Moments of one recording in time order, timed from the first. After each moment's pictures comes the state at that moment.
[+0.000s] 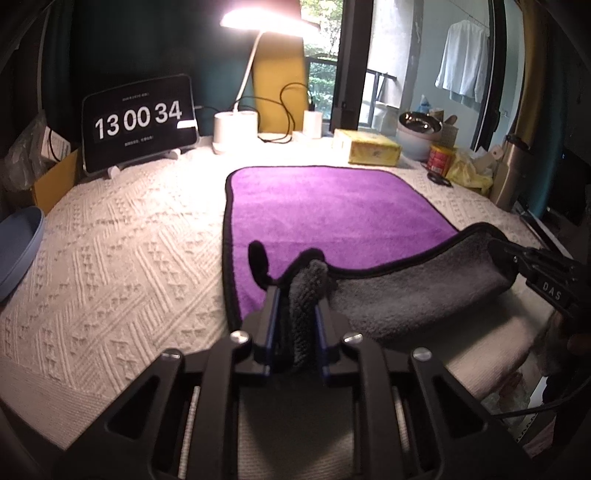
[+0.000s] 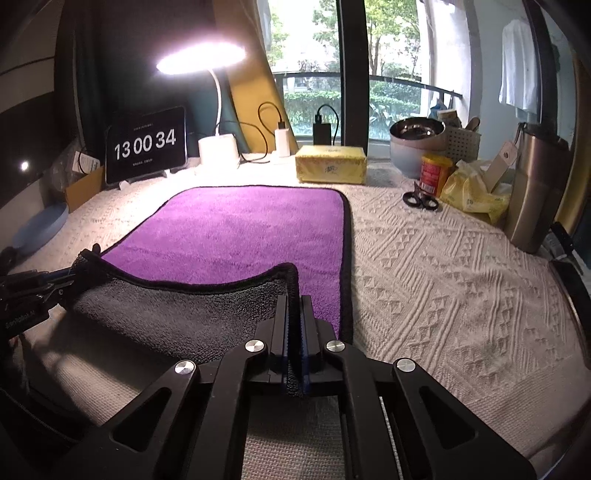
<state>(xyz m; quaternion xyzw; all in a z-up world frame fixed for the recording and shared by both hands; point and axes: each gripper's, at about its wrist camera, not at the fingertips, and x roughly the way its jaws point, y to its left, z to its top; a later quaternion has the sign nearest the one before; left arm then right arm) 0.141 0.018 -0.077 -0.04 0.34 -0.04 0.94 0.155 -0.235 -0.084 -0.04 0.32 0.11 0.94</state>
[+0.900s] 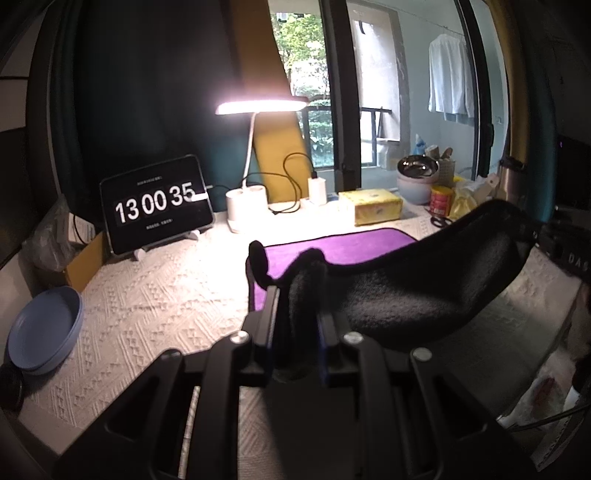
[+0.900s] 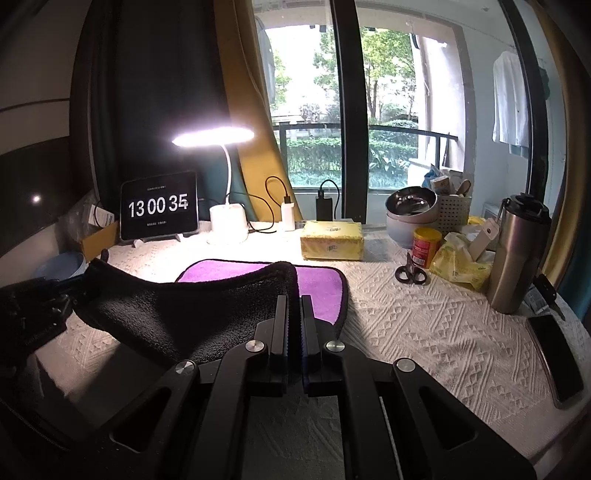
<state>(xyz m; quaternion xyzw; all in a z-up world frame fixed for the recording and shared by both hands) 0.134 0.010 -0.025 0.04 0.24 -0.01 0.97 0.145 -0.232 -0.018 -0.03 0.24 0.12 0.96</state>
